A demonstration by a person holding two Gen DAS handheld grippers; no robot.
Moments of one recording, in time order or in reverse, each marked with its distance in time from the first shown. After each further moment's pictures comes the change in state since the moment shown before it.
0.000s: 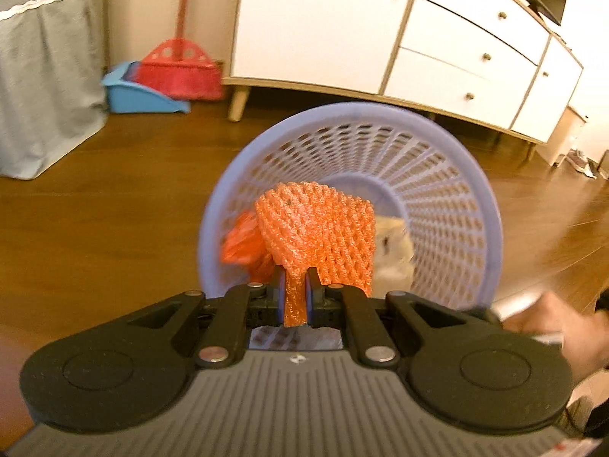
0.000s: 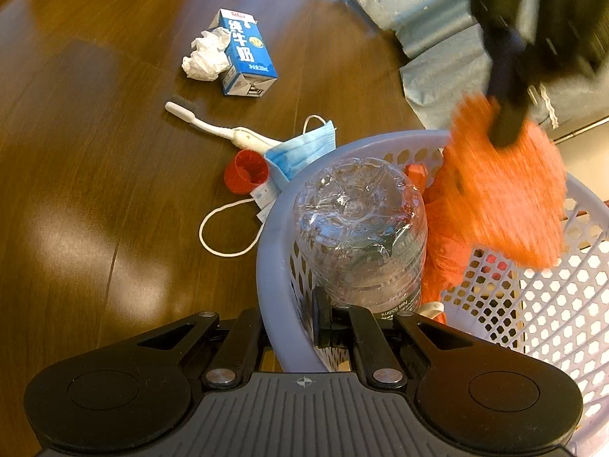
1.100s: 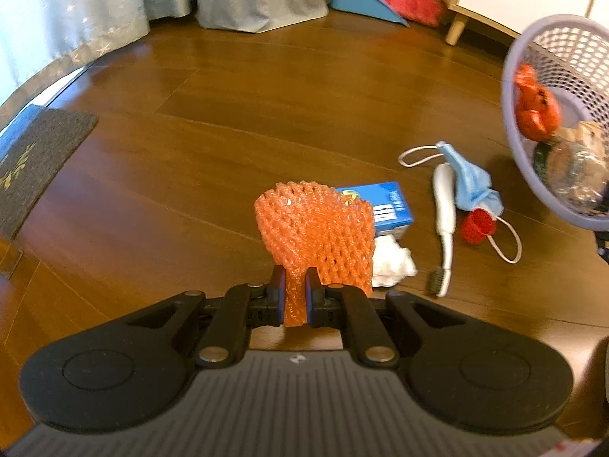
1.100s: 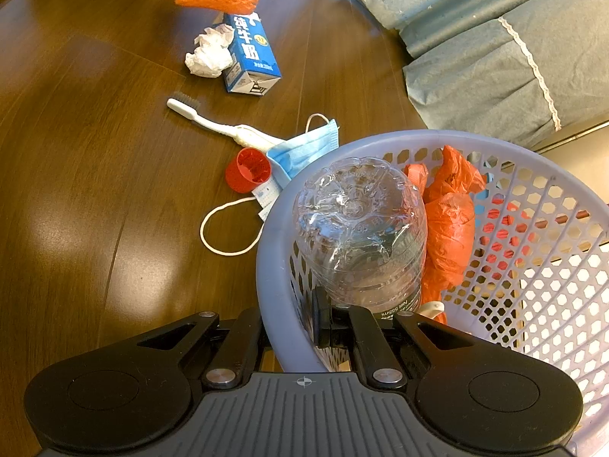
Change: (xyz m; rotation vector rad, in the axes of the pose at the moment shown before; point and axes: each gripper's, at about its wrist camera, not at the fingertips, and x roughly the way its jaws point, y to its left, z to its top) left arm -0.104 0.134 -0.178 -0.296 0.166 0.448; right arm -0.002 0.002 0.001 -0.012 0.012 0.000
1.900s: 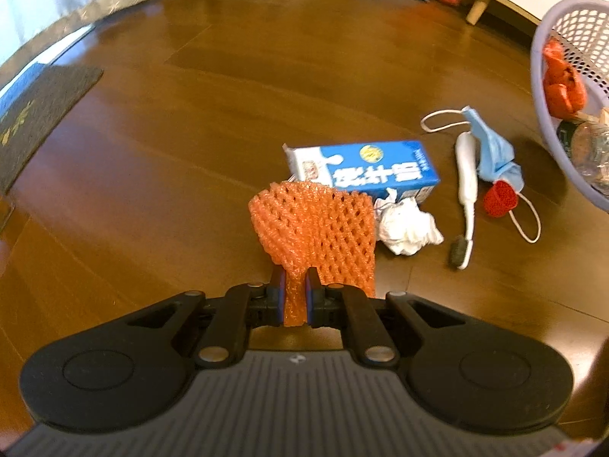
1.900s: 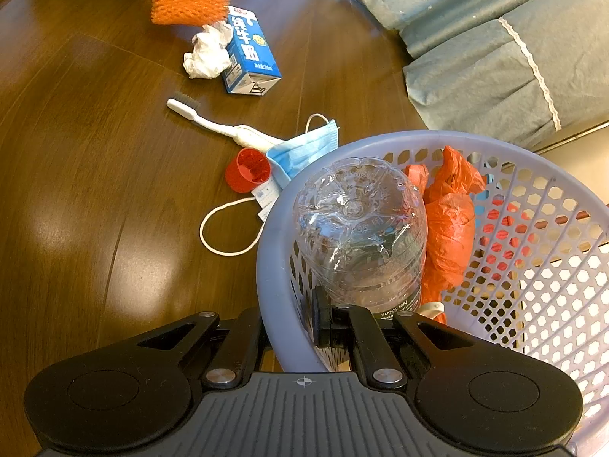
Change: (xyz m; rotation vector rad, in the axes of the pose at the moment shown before) left arm 0.026 0.012 -0.020 -0.061 0.075 0.017; right arm 0.000 0.001 0.000 0.002 0.002 -0.002
